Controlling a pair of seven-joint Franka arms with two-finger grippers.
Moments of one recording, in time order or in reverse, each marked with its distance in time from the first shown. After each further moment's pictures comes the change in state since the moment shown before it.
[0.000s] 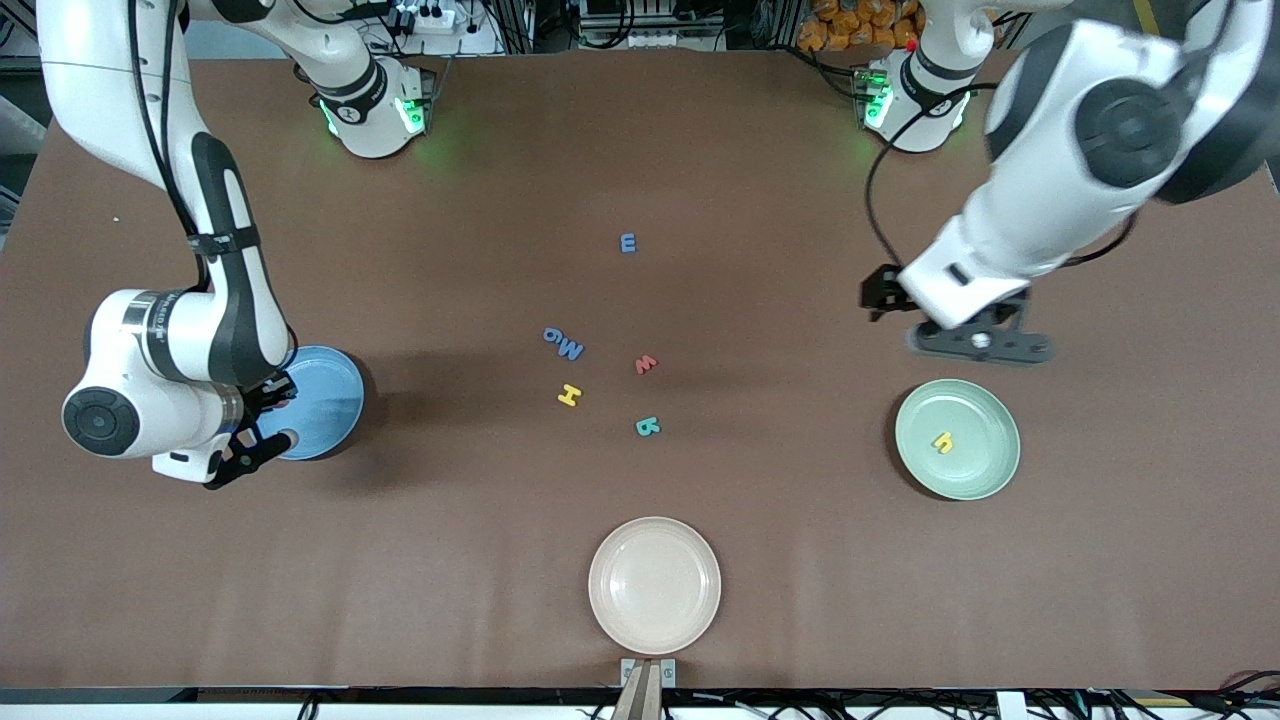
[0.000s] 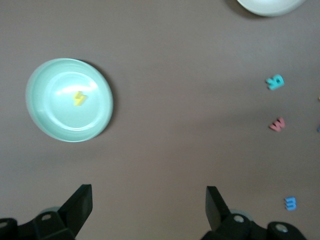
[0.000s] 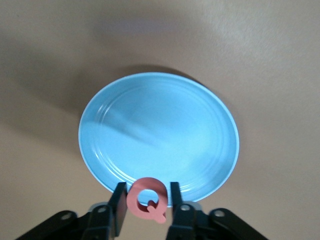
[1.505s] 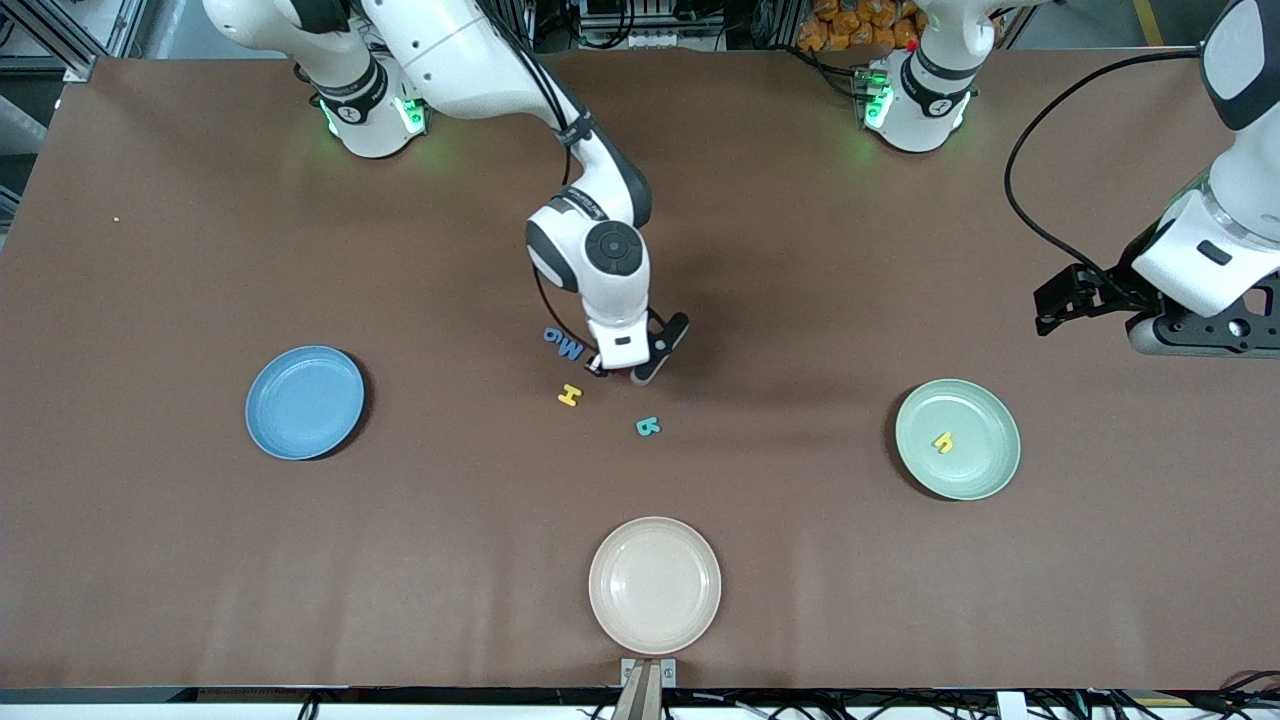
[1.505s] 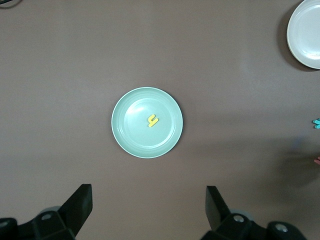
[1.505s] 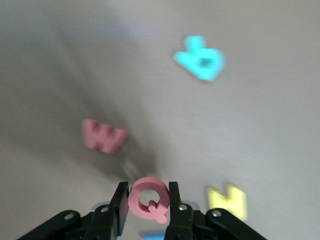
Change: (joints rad) left arm 0.251 -0.133 0.049 0.014 0.013 -0.002 0.178; right arm 0.677 0.123 0.092 0.043 -0.006 0.419 0.383
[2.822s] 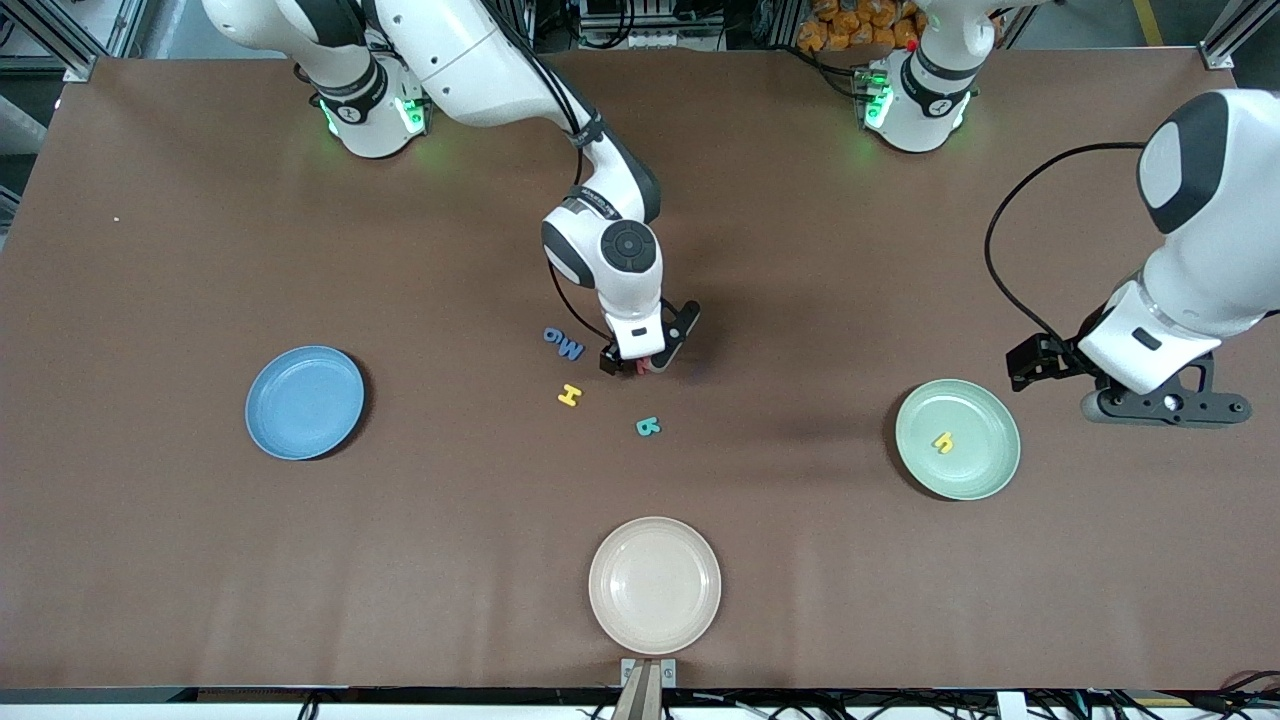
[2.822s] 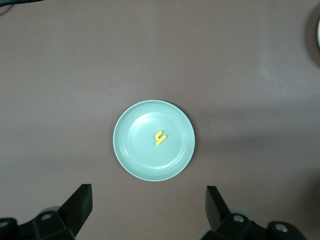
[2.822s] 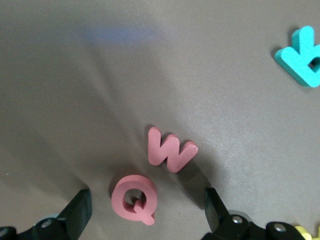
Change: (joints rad) left arm 0.002 0.101 -0.006 -0.041 0.066 0.142 0.000; right arm -0.002 0.082 0.109 -0.018 0.001 0.104 -0.012
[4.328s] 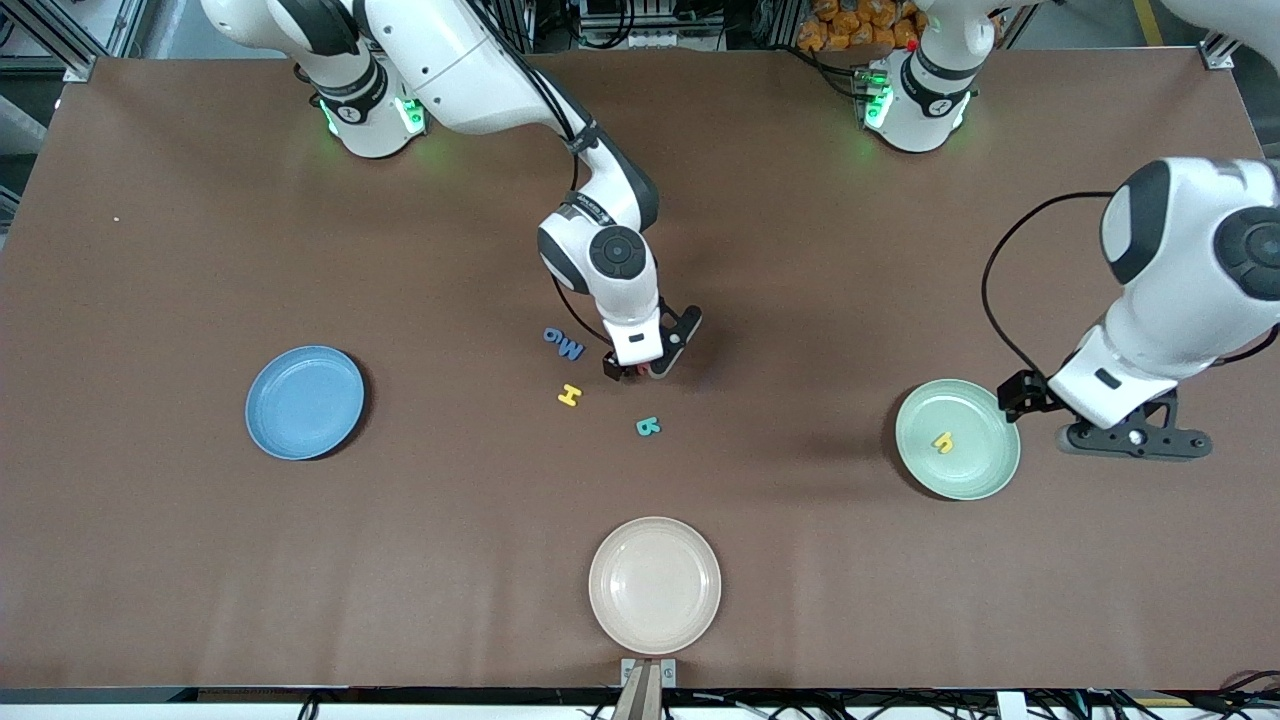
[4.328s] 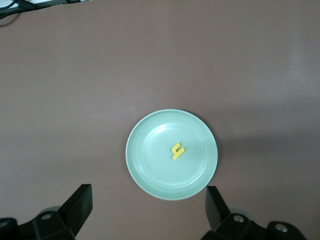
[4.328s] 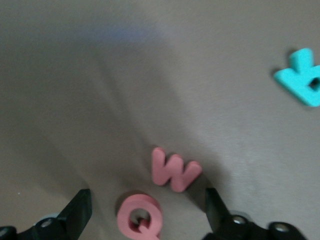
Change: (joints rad) left arm 0.029 0.066 -0.011 -0.039 0.079 0.104 0.000; right arm -0.042 0.012 0.053 0.004 0.020 0.060 -0.003
